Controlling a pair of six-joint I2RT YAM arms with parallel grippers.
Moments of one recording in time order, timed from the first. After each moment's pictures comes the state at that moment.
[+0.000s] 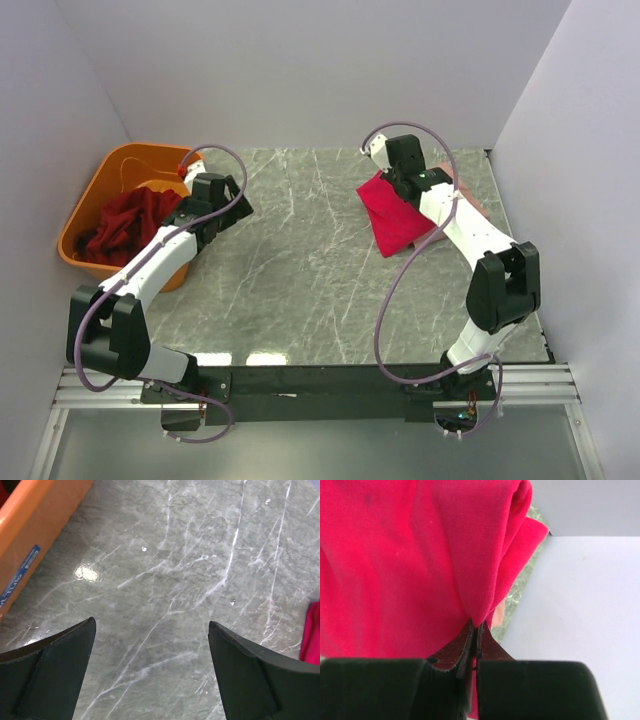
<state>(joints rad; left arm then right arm) -0.26 1.40 1.02 -0.30 -0.26 -0.69 0.35 1.69 1.46 -0.49 0.46 -0.67</state>
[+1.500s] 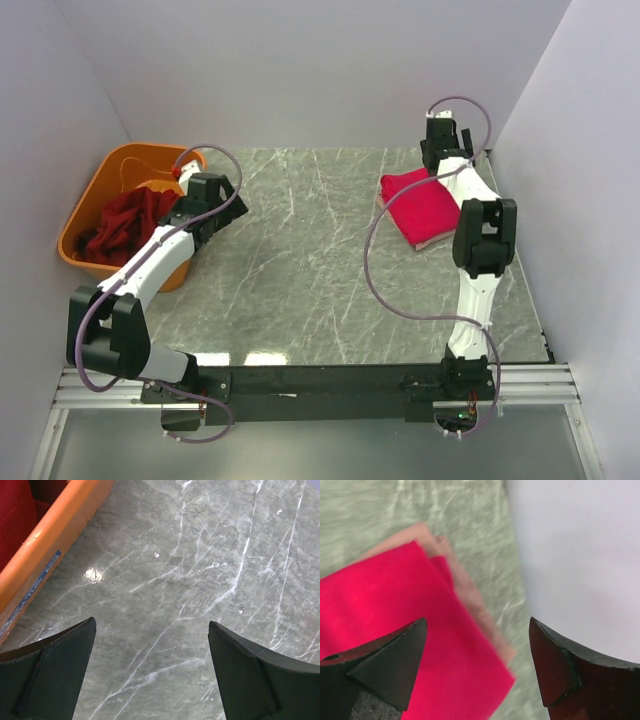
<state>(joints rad) -0.23 1.40 1.01 -0.30 -0.28 -0.69 0.04 2.20 1.85 -0.31 0.61 -0.32</state>
